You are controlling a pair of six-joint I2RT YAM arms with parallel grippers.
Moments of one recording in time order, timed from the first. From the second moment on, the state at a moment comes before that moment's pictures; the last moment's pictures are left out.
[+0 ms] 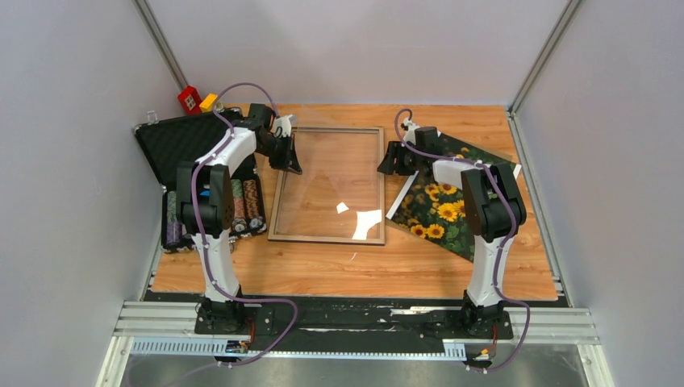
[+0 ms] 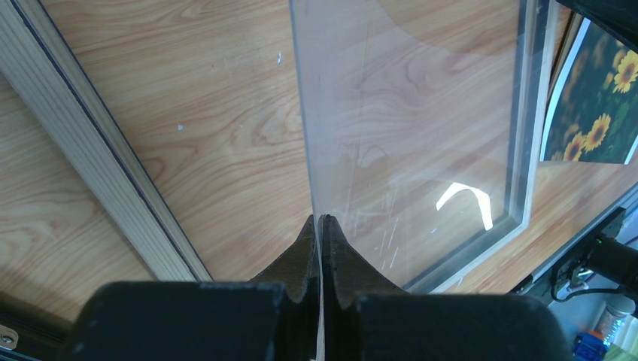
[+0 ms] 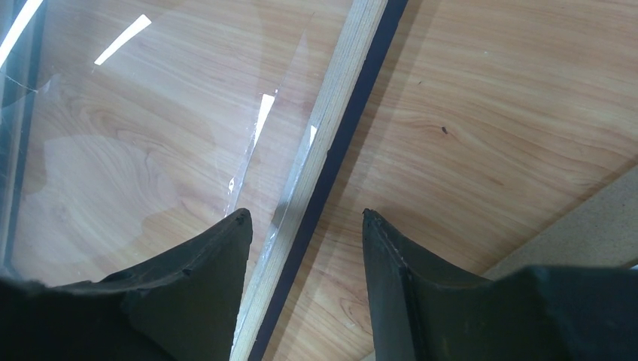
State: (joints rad) left arm -0.13 2.03 1.61 -0.72 0.56 -0.05; right arm 0.24 2.04 1.26 0.09 -0.42 0.28
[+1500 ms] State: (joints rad) left arm -0.13 2.04 1.63 -0.71 0.53 -0.06; right arm 0.24 2.04 1.26 0.09 -0.41 0.25
